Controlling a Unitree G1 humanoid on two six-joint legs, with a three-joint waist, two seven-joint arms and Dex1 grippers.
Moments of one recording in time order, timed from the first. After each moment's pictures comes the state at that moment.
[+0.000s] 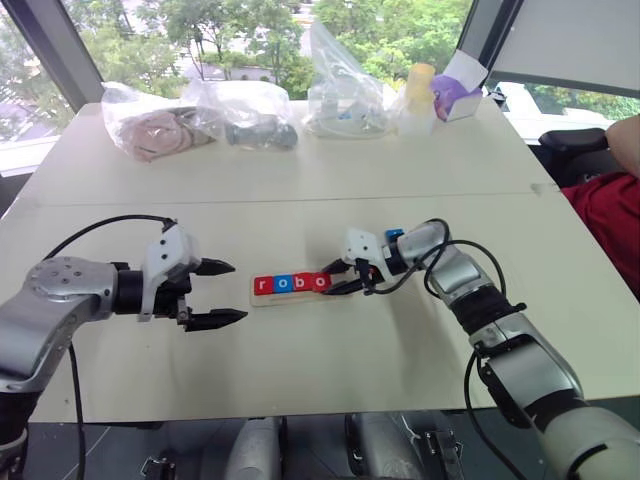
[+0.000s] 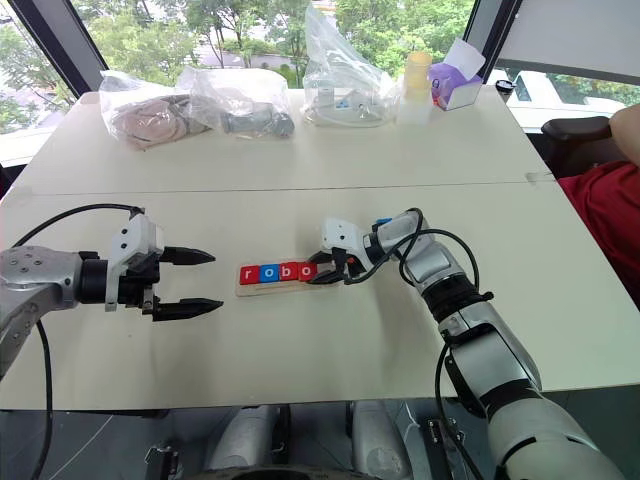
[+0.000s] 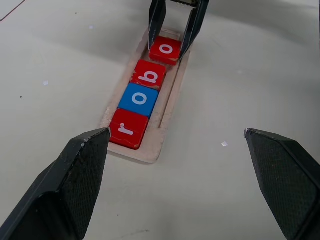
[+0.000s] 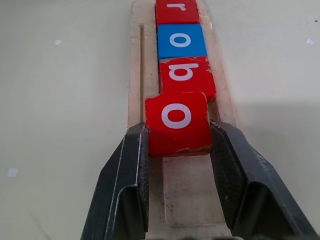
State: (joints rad) left arm -0.19 1.00 0.10 -0.37 -0.56 0.64 -1.11; right arm -0.81 -0.40 0.38 0.57 0.03 0.04 1.32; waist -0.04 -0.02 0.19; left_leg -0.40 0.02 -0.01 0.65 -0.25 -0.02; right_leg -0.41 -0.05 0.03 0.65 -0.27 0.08
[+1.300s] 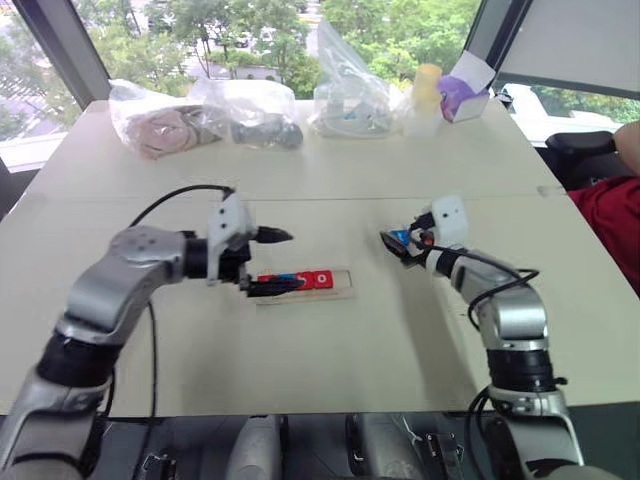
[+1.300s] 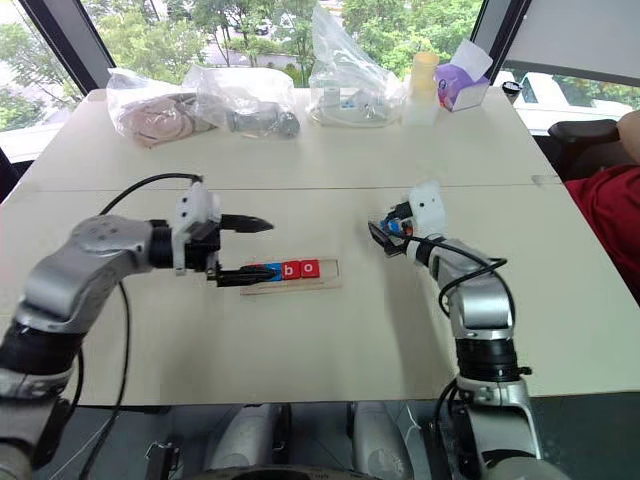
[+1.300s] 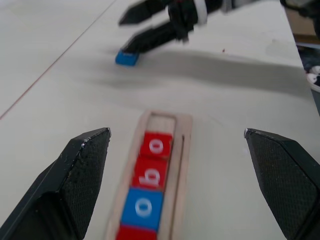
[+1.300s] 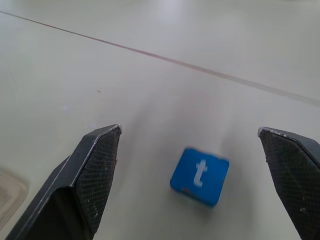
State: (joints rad) left arm -0.52 0.72 -0.13 -0.22 -0.49 0.56 -1.08; right arm -0.44 -0.29 -0.11 -0.07 0.10 0.72 0.40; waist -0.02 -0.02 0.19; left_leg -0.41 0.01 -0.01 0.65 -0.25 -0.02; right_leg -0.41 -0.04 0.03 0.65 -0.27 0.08
